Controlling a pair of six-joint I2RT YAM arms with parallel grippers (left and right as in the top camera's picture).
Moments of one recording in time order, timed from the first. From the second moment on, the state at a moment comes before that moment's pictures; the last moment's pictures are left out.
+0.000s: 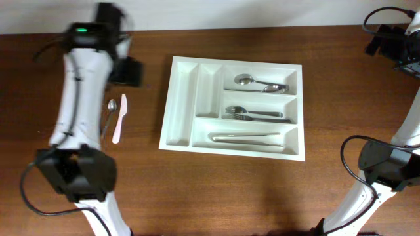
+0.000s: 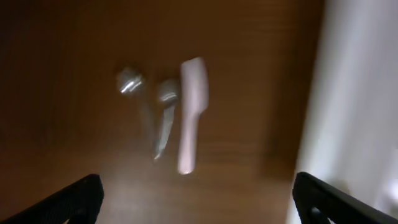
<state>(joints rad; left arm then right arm) -0.03 2.05 2.15 -1.44 -0.19 -0.04 -0.39 2.15 2.66 -1.66 -0.12 0.14</state>
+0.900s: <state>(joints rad) 0.14 2.32 2.09 -1.19 -0.38 -0.34 -0.39 2.15 2.66 -1.66 -0.12 0.13</state>
